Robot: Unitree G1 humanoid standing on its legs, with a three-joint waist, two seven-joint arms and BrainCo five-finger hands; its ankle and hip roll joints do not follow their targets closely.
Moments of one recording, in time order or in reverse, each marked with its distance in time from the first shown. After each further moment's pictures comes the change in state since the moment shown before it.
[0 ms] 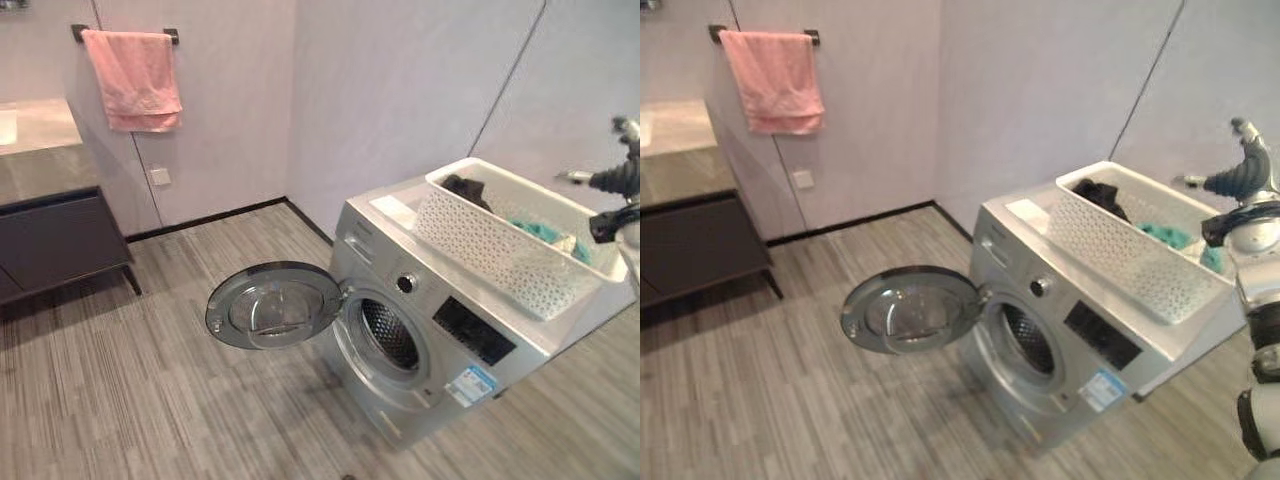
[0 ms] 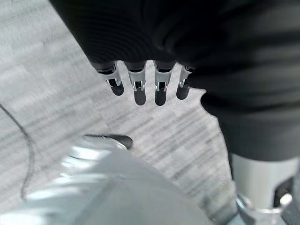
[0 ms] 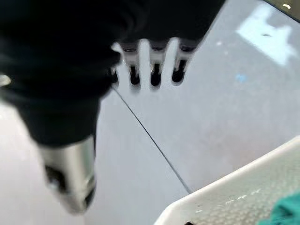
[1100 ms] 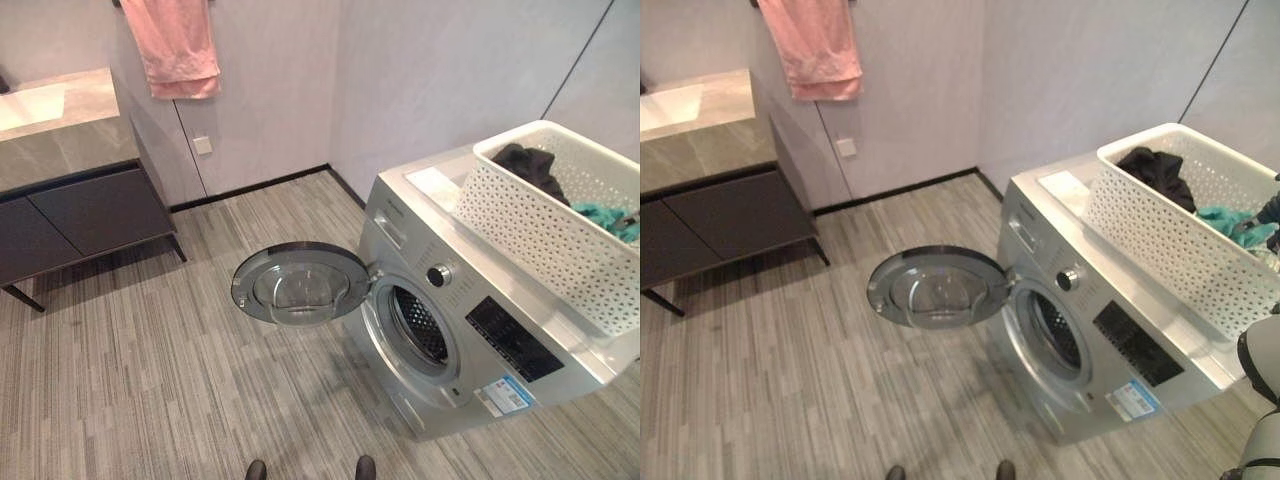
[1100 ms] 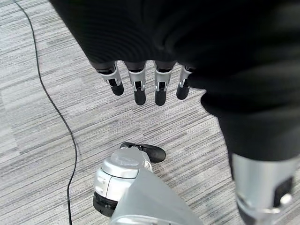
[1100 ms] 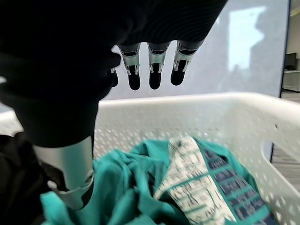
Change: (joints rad) left arm 0.069 0.037 -0.039 0.000 -0.075 -0.014 -0.066; right arm -0.310 -0.022 0.384 0.601 -0.282 0.028 0.319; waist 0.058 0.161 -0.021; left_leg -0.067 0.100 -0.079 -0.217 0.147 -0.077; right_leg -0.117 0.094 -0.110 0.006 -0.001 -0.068
